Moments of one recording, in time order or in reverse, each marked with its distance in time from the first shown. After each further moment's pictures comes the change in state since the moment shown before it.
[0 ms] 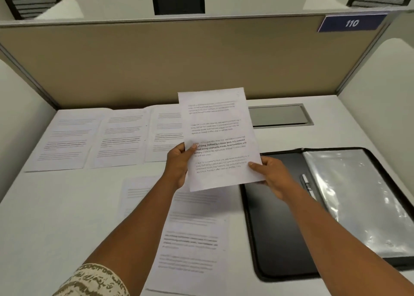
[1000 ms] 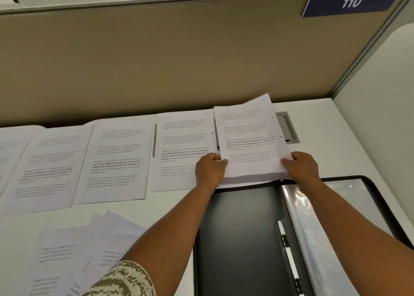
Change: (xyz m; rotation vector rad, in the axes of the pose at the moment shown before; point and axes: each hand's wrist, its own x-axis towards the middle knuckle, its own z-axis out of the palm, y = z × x) left_hand 0.175 -0.110 0.222 0.769 0.140 -0.002; right_hand 0.196 -0.022 -0.203 -0.599 0.433 0.017
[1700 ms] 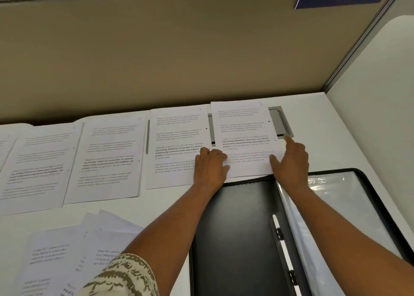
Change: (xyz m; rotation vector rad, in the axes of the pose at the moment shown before) left_hand -0.005 -0.012 0.008 0.679 -0.056 0.553; right_hand -0.018 0.012 0.018 -0.248 0.202 -0.251
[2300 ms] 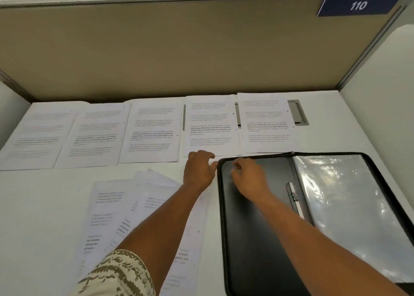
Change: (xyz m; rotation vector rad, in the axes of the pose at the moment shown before) left_hand -0.140 -0.066 -0.062 -0.258 0.147 -0.211; right_hand -0.171 -0.106 0.036 0.095 -0.358 -0.254
